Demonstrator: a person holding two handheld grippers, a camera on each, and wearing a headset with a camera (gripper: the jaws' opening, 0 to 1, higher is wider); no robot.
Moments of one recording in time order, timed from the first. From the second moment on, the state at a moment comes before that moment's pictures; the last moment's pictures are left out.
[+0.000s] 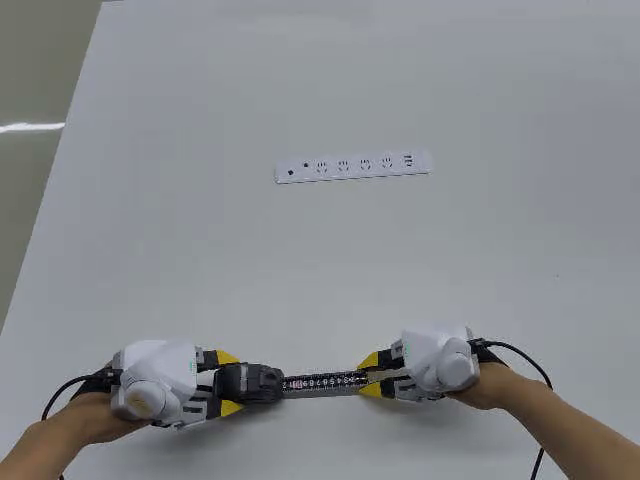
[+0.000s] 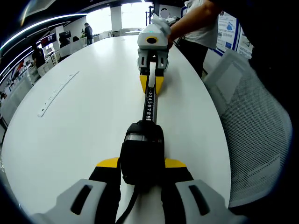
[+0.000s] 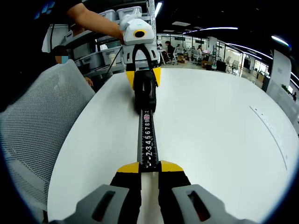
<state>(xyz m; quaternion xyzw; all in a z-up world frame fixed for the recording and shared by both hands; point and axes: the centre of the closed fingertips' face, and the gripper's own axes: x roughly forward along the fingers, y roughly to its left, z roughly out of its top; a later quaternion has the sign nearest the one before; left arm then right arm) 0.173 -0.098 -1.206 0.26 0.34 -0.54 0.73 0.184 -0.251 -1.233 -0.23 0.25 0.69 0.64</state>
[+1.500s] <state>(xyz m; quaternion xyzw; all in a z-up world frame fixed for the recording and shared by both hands) 0.174 -0.099 -1.207 0.26 0.35 -0.54 0.72 0.187 -0.281 -1.235 -0.23 0.25 0.68 0.64</state>
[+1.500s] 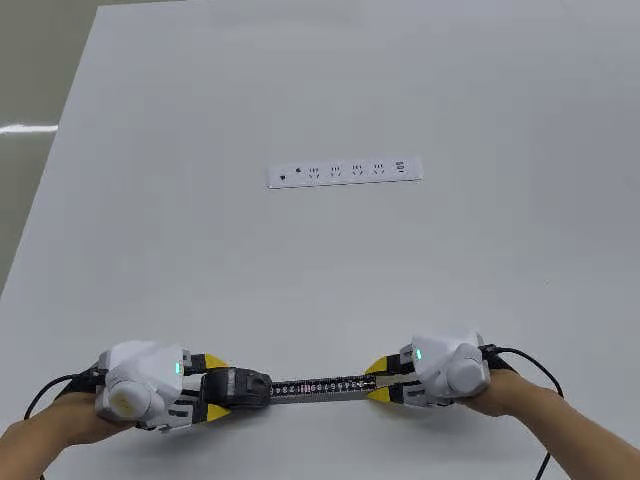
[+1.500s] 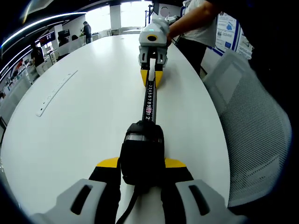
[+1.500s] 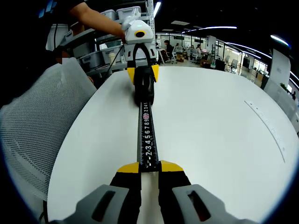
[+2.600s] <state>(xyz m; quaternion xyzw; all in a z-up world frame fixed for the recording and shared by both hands) 0.174 -0.100 -1.207 0.26 0.35 -0.54 0.72 0.190 -0.303 -1.234 -0.23 0.26 0.68 0.65</state>
